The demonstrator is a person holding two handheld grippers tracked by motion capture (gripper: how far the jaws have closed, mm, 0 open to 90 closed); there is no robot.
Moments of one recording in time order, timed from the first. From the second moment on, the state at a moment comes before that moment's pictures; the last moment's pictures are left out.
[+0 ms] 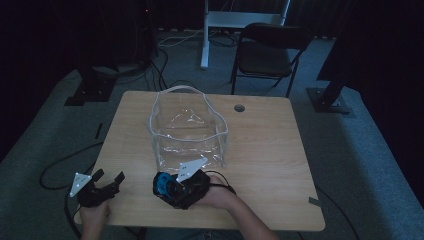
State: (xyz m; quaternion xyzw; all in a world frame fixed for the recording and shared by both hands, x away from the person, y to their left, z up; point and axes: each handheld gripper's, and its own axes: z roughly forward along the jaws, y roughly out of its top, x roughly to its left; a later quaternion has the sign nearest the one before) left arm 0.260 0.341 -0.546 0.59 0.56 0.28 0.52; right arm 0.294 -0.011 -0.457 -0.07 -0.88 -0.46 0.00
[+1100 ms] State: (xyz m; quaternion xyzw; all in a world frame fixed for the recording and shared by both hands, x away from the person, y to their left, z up) left arm 0.261 0.340 -0.545 0.59 0.57 0.28 0.50; right arm 0.244 -0.267 -0.443 -0.30 -0.83 -0.45 -0.14
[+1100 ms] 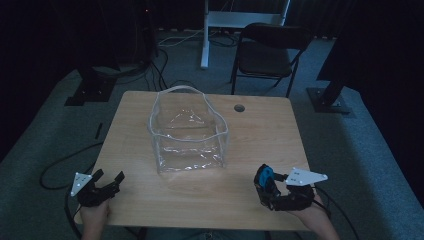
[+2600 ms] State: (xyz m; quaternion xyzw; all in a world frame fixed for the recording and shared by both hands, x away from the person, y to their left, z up) left arm 0.261 0.340 -0.545 0.58 0.57 0.29 0.51; right arm 0.273 -0.247 -0.526 -0.33 -0.91 -0.24 -0.10
